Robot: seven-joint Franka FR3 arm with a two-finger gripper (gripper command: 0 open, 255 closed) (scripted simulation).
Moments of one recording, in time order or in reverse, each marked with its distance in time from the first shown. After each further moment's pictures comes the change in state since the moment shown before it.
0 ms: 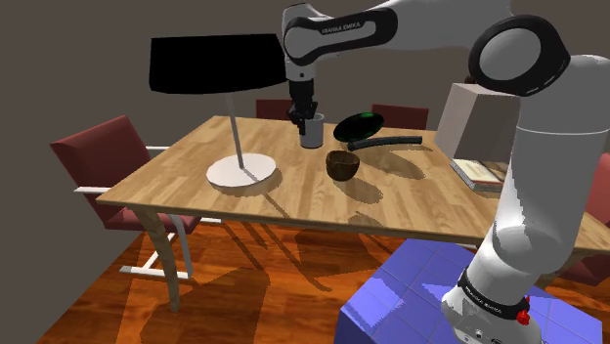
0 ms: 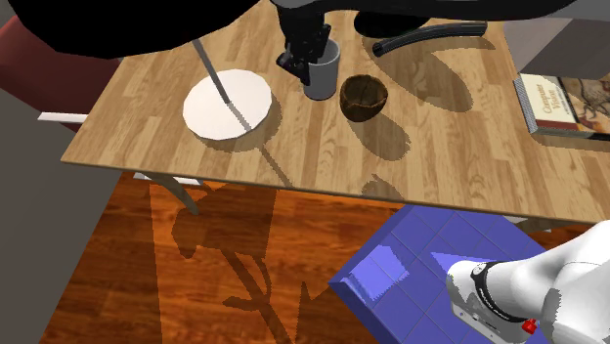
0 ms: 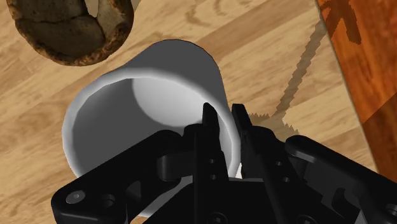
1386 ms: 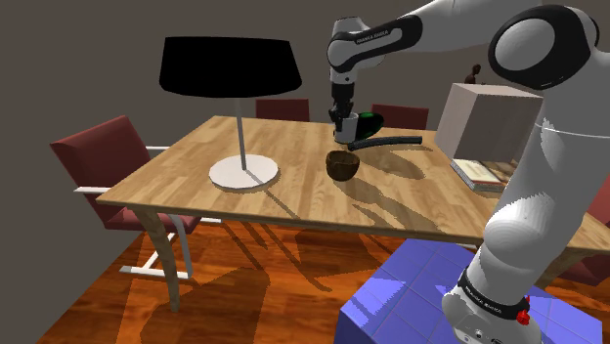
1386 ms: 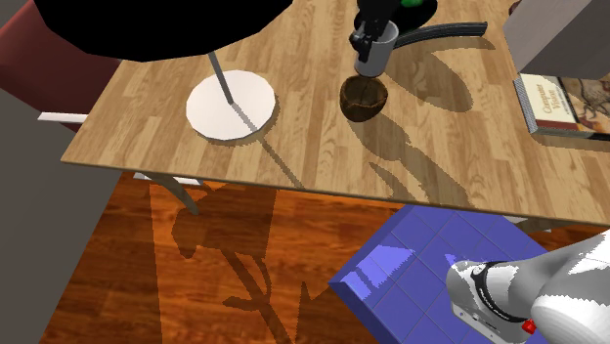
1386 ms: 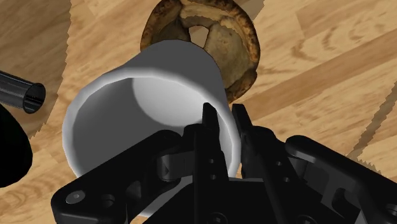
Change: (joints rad) arm -0.170 -0.118 -0.119 -0.219 0.026 0.168 -0.284
